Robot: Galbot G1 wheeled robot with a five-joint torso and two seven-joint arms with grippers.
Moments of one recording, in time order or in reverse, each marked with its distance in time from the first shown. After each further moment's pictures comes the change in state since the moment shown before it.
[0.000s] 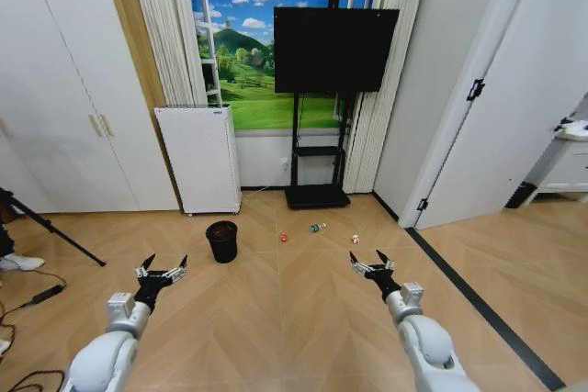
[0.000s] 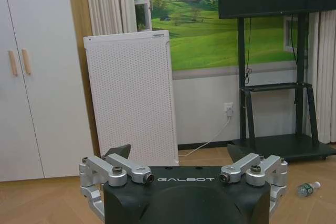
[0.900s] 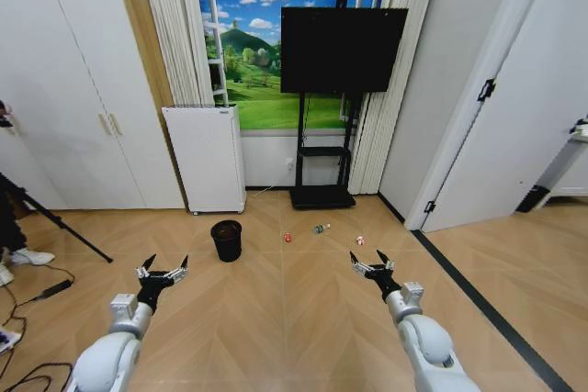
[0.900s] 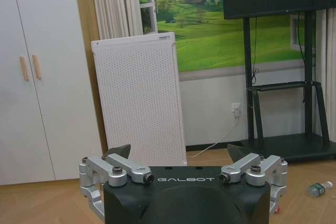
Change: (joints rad) left arm 0.003 -0.016 0.009 0.003 0.041 -0.025 0.001; right arm 0.009 -0.004 0.002 -0.017 0.009 -0.004 -0.002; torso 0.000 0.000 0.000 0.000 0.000
